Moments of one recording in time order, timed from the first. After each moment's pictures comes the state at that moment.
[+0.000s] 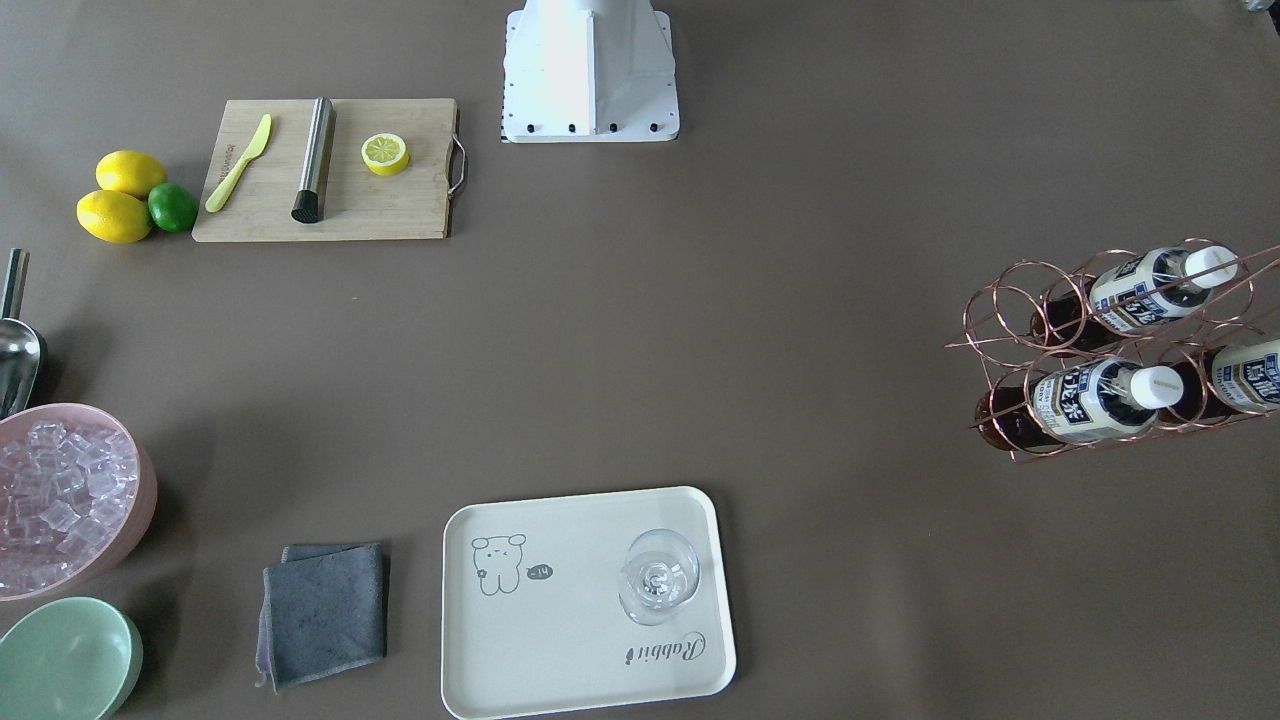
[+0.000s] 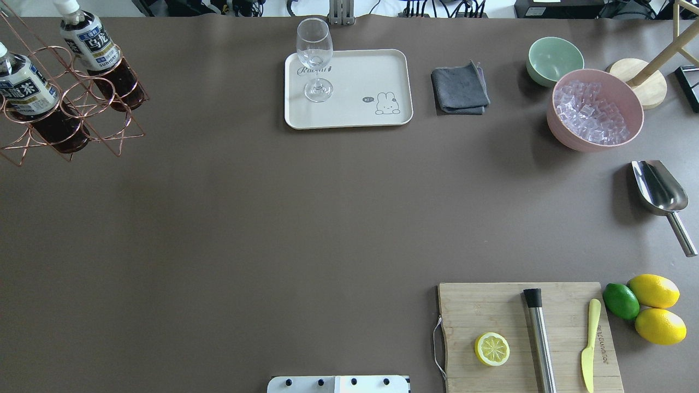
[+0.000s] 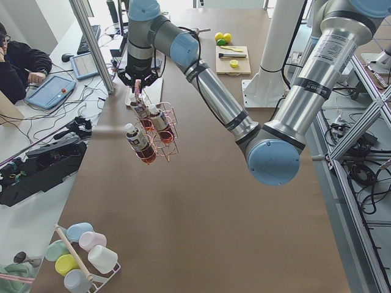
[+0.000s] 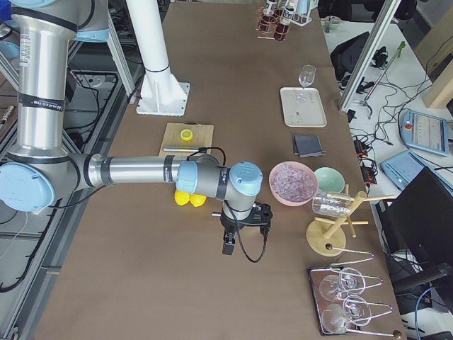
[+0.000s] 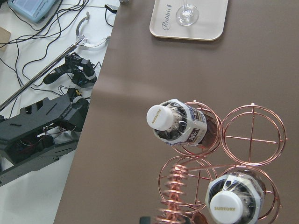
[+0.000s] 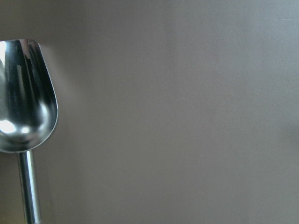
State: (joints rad) left arm -1.50 -2.02 -1.98 -1.29 -2.39 0.83; right arm 1.55 -1.71 1.77 -1.77 2.21 -0.02
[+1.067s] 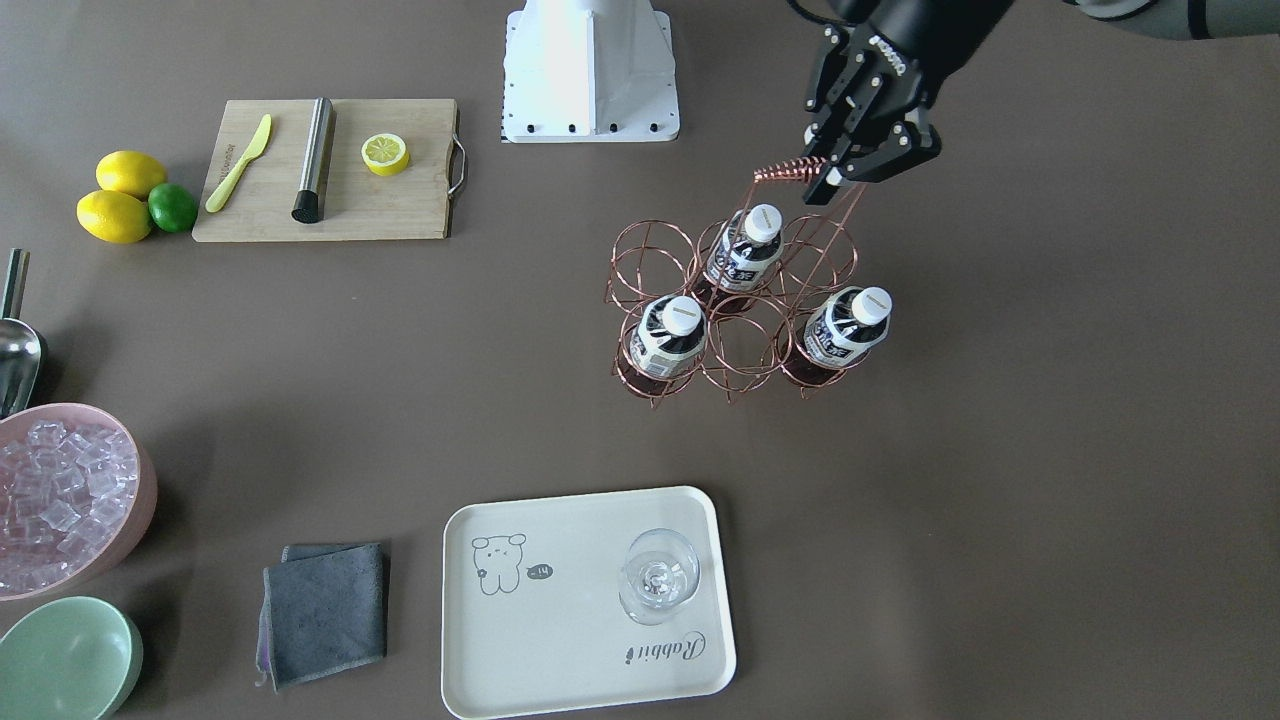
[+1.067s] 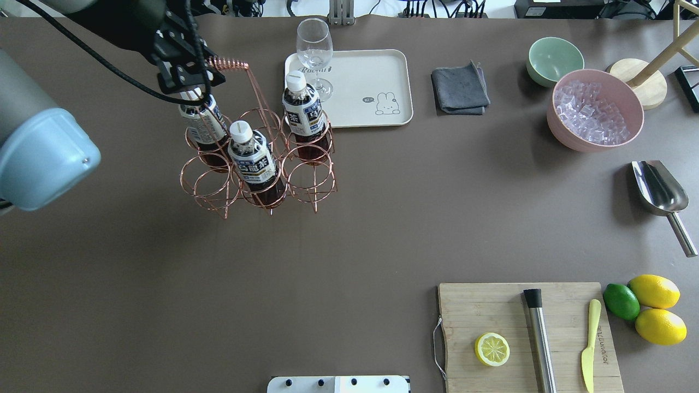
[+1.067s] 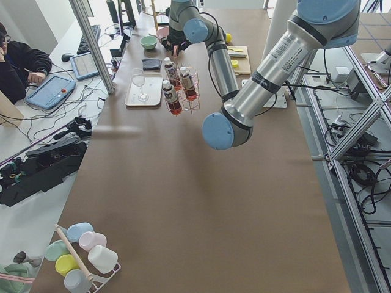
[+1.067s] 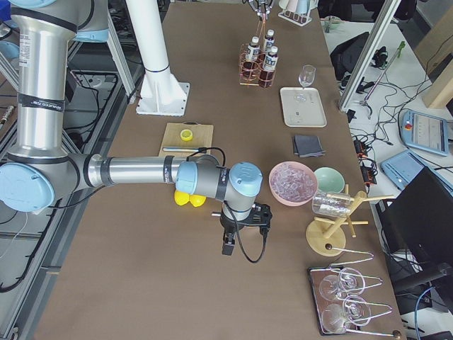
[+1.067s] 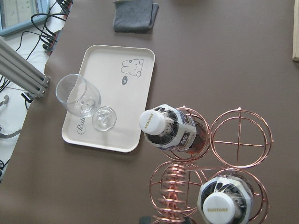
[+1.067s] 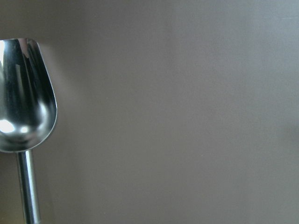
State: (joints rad) left arm -0.96 -2.29 -2.05 -1.38 -2.21 0.30; right arm 1.55 -1.71 1.77 -1.77 2.21 -0.02
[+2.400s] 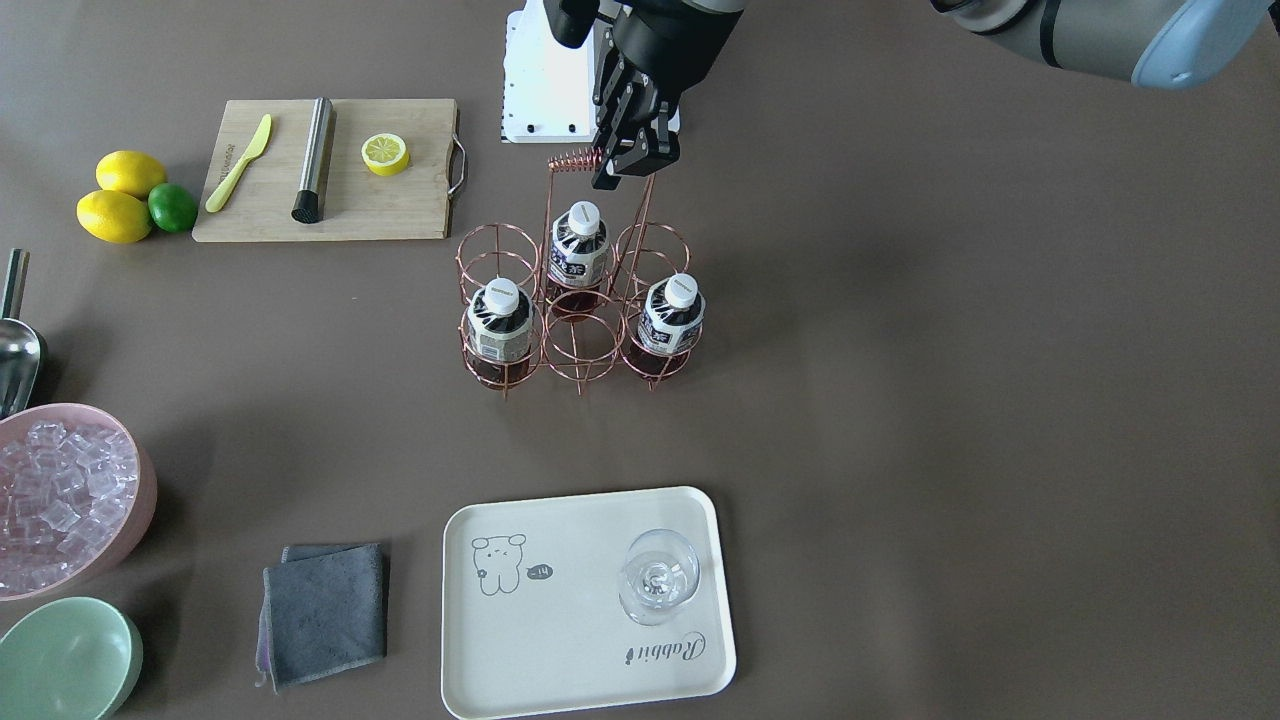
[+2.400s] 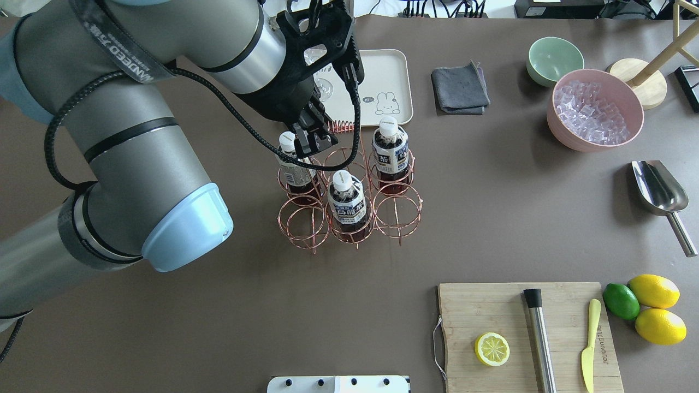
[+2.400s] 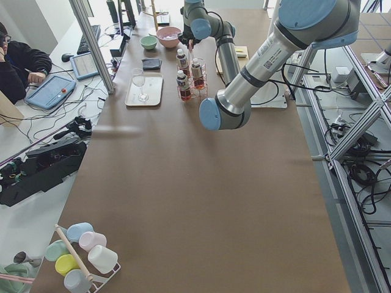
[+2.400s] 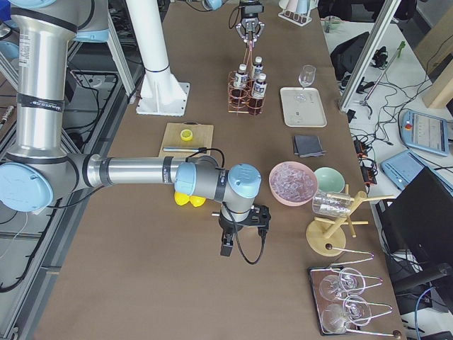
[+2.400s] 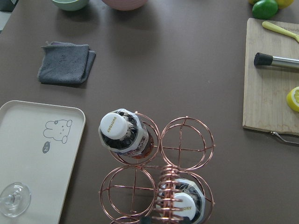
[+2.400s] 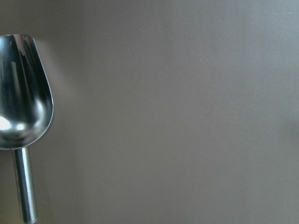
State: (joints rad) left arm -0.72 -2.44 -1.91 -1.46 -2.12 0.14; right arm 1.55 -1.72 1.77 -1.77 2.21 -0.02
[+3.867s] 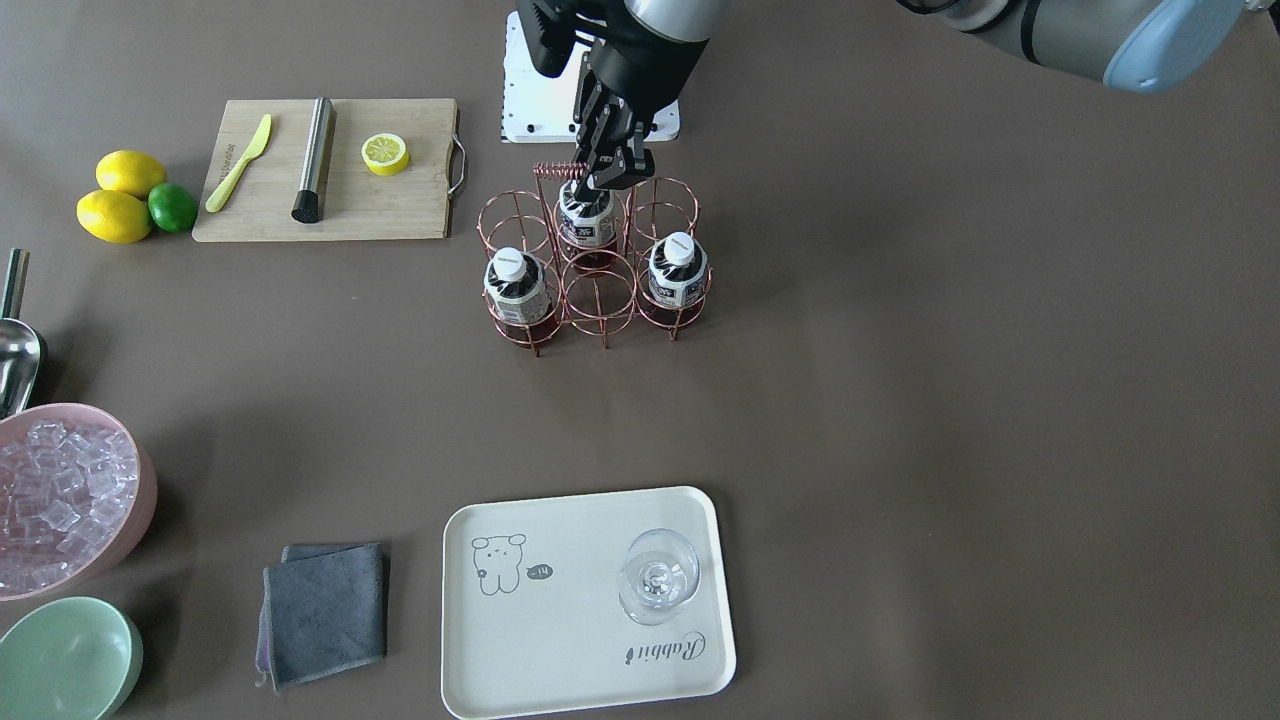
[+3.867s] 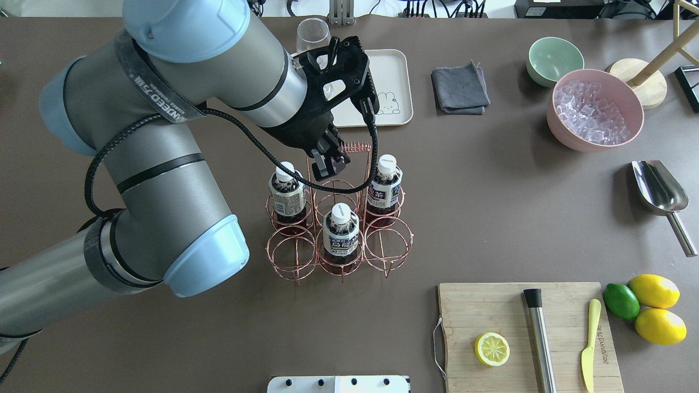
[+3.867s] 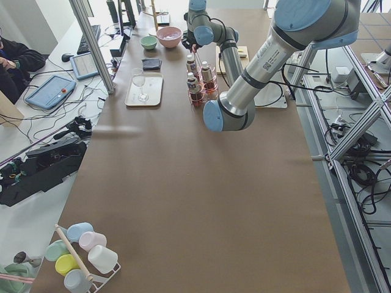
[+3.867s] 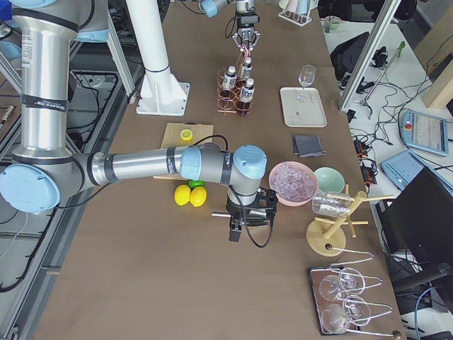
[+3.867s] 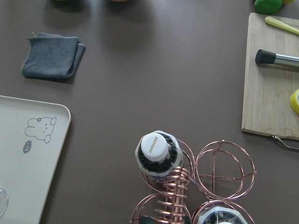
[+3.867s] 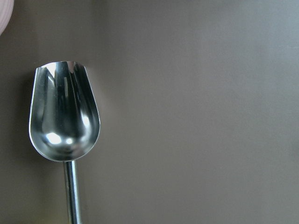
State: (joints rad) left arm -0.66 -2.42 -1.89 -1.52 -2.05 0.08; right arm 1.54 -1.67 1.84 -1.83 2.22 -0.01
